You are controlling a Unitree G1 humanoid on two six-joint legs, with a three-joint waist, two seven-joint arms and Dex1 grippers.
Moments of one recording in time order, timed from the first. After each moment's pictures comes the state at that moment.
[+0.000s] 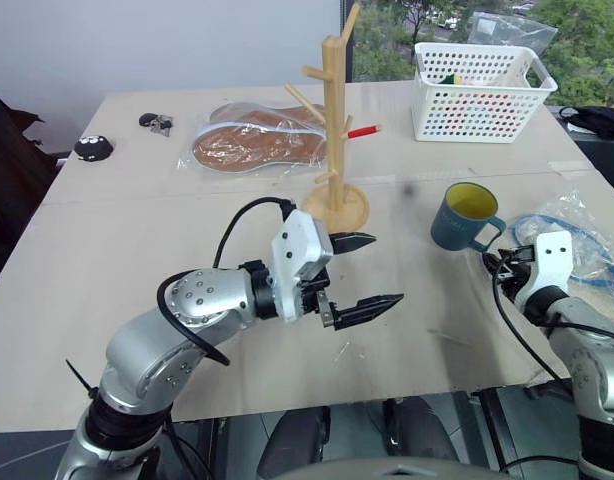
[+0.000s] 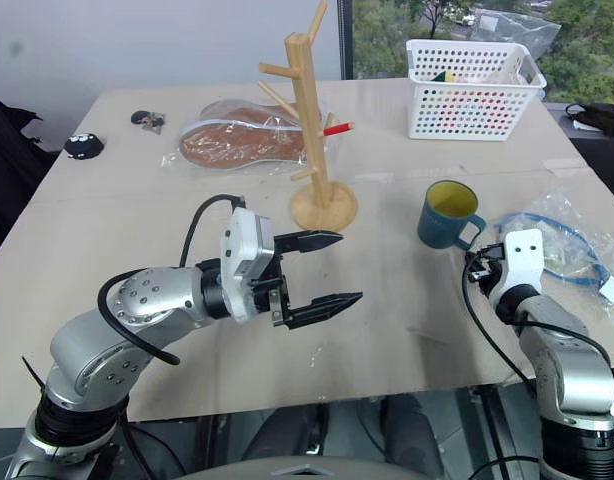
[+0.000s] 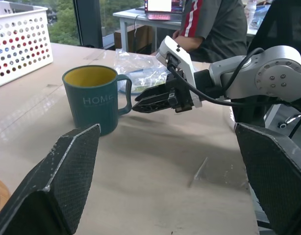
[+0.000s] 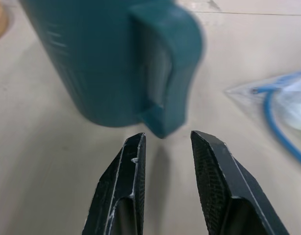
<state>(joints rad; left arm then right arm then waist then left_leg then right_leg) -0.29 0.63 -0.12 -0.76 -0.75 0.72 -0.61 -0.04 -0.37 -0.24 -0.41 0.31 0.71 0.27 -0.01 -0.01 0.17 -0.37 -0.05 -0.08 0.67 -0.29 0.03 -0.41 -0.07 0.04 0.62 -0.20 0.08</state>
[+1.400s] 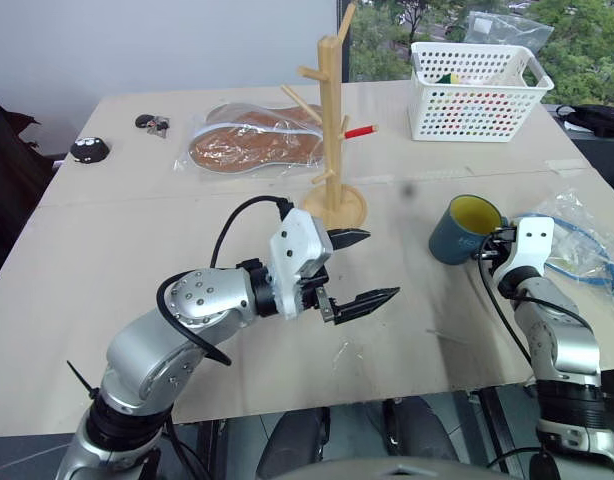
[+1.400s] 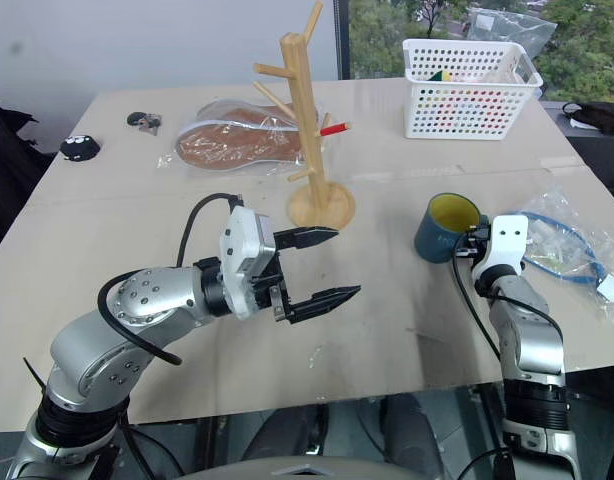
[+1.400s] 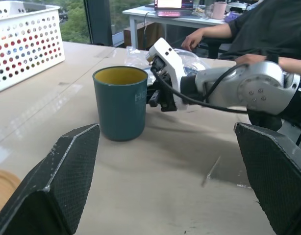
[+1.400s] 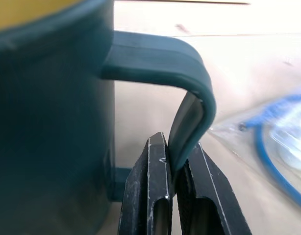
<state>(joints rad) -0.26 0.60 -0.12 -0.76 -0.68 0.71 -0.57 -0.21 -0.35 -0.19 -0.09 0.23 0.47 0.26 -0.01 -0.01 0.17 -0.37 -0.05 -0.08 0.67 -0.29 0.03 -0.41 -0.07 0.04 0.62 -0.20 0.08</state>
